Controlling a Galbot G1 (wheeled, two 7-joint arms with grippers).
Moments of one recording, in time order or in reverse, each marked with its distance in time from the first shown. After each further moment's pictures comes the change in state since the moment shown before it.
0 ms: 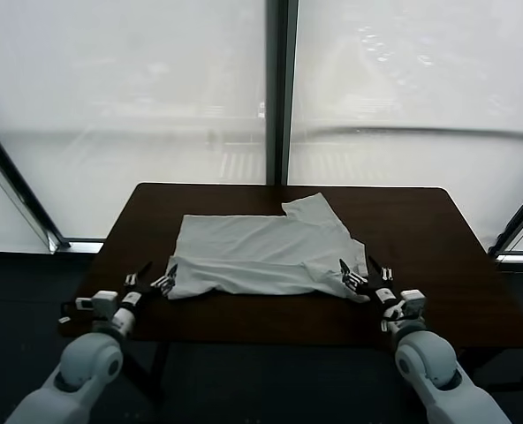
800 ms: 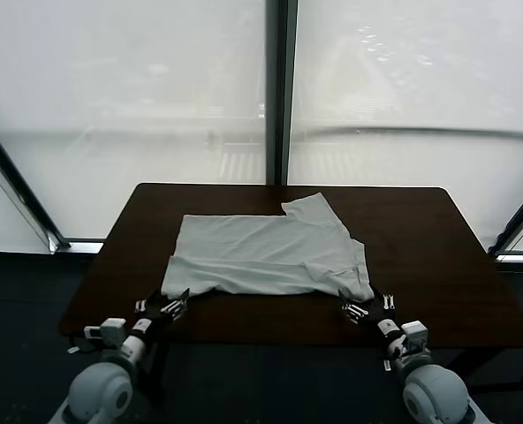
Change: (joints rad) left arm 0.061 -0.060 -0.001 0.004 0.024 -0.017 0.001; right arm -0.023 0.017 -0.023 -0.041 -0.006 -0.009 -0.011
